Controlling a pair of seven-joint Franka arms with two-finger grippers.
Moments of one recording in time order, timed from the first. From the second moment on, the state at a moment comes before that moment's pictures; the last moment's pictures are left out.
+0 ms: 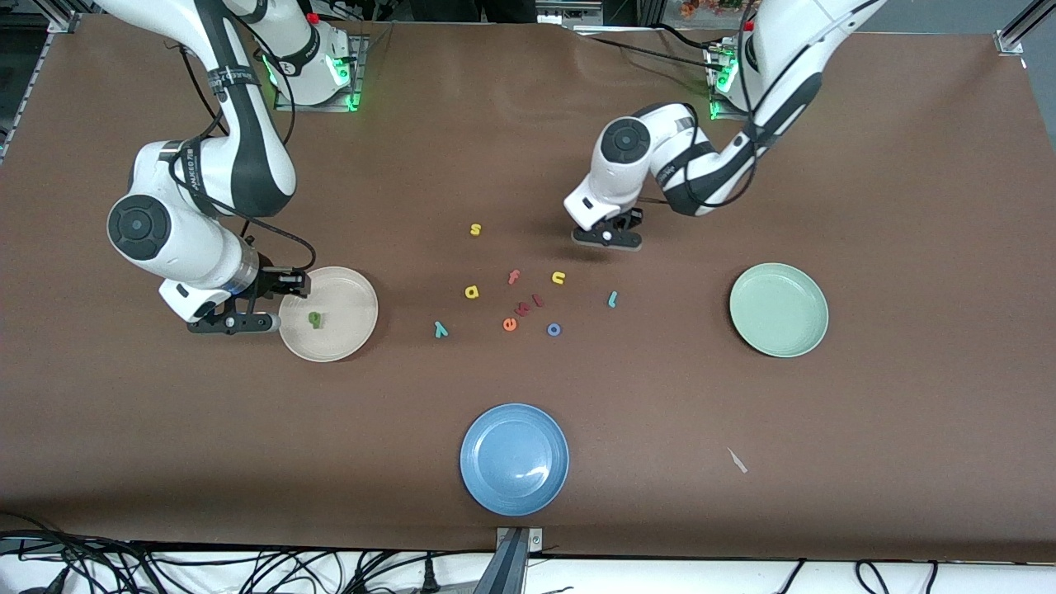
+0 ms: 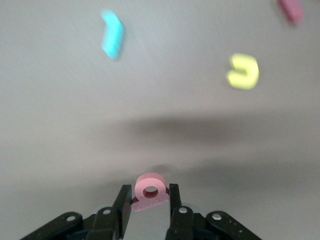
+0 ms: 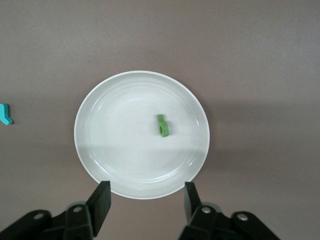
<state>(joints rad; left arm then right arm) 0.11 0.53 -0.81 -2.12 0.47 2.35 -0.90 0.51 0.33 -0.37 -1.88 0.15 2.09 0.05</state>
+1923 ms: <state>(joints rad) 0.64 0.59 -0.77 -1.91 0.41 2.12 -0.03 0.84 0.75 -0.35 -1.67 0.23 2.42 0.47</state>
